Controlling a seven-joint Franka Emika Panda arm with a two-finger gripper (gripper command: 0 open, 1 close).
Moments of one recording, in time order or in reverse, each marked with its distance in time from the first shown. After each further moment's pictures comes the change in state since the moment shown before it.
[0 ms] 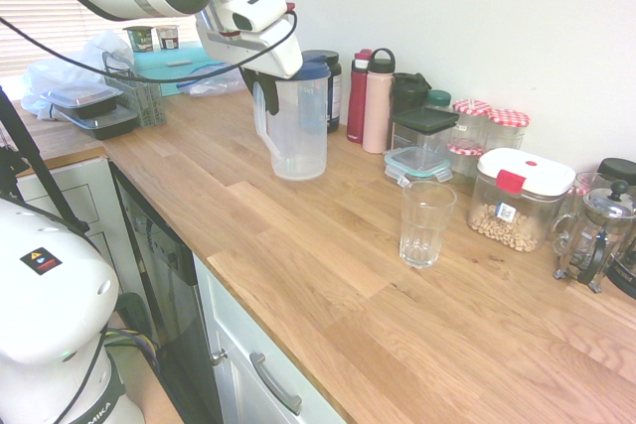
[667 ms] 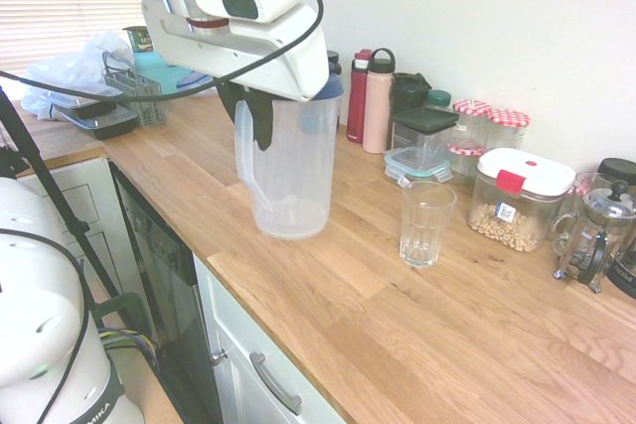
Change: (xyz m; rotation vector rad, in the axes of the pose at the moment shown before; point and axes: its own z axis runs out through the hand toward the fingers) arm 0.040 0.239 -0.092 0.045 -0.087 -0.143
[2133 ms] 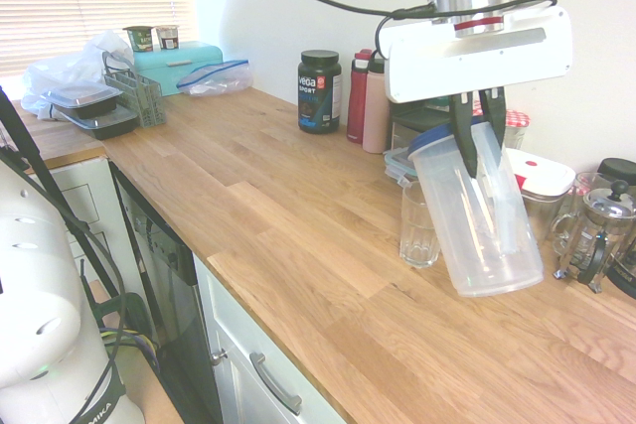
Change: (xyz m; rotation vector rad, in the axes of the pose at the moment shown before) arm 0.245 -0.040 0.083 -0.618 -0.281 -0.601
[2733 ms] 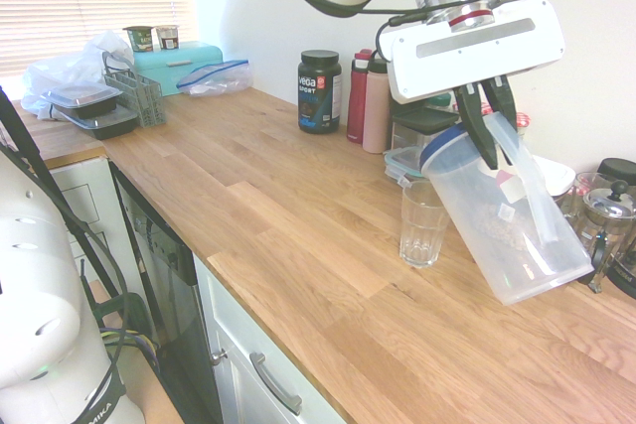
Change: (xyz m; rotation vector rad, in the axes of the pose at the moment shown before) arm 0.019 -0.016 -0.007 -0.226 -0.087 -0.082
